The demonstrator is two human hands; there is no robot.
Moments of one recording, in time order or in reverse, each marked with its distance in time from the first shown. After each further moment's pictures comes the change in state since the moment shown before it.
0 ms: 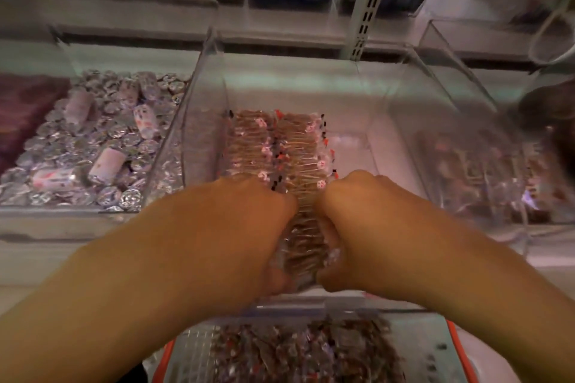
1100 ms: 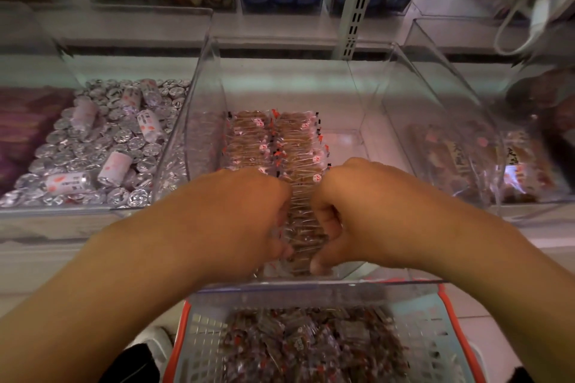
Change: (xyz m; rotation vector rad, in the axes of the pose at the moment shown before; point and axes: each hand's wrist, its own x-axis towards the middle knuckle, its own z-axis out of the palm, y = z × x) left_hand -0.001 -0.006 -0.011 -0.136 -0.121 -0.036; right_hand -0.009 -0.002 -0.007 -0.060 -0.031 0.209
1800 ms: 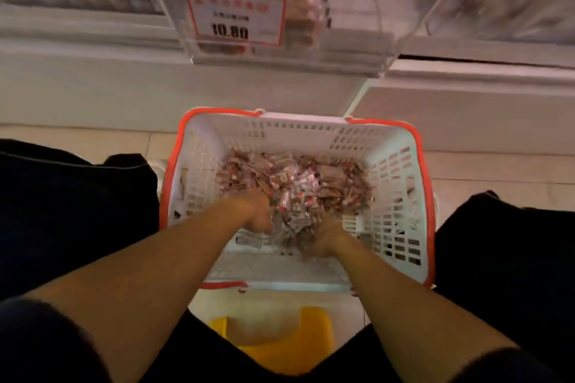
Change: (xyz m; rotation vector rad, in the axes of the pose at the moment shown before) left_hand -0.048 0.058 0.310 -0.146 -0.692 -0.192; right_hand -0.133 -0.002 0.380 0.507 -0.710 0.665
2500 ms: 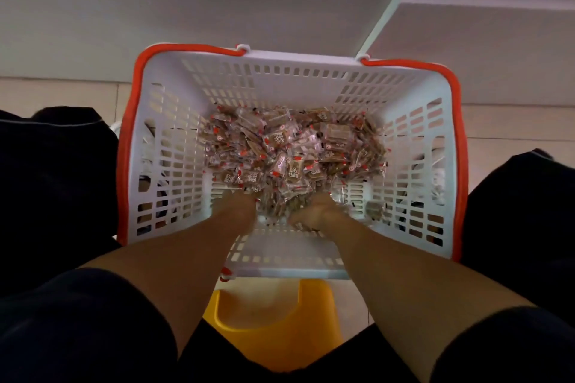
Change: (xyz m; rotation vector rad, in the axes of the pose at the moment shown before) left_hand 0.098 -0.025 0.127 -0.007 0.020 -0.310; right_hand 0.064 0.009 0.041 0.390 -0.035 0.086
